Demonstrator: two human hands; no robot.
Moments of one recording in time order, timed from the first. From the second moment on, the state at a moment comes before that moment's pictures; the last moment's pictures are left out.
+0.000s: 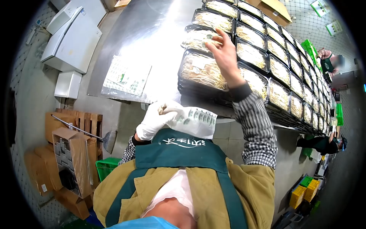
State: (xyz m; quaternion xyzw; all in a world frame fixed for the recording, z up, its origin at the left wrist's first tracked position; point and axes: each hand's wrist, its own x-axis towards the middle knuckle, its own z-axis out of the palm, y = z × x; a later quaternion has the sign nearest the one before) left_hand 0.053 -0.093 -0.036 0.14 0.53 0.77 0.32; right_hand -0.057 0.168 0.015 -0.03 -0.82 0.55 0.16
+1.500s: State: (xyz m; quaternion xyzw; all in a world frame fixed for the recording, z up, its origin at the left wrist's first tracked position) left_hand 0.004 -0.122 -0.029 -0.12 0.55 0.82 -0.13; right_hand -0.359 0.320 -0.033 -0.17 -0.95 0.07 0.25
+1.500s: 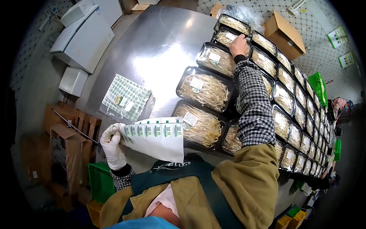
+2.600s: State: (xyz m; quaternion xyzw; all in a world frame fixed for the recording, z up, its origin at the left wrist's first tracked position) left_hand -0.020 -0.090 0.020 0.11 0.79 0.54 -0.27; right_hand -0.096 0.147 0.114 0.40 -0.85 0.28 0.22
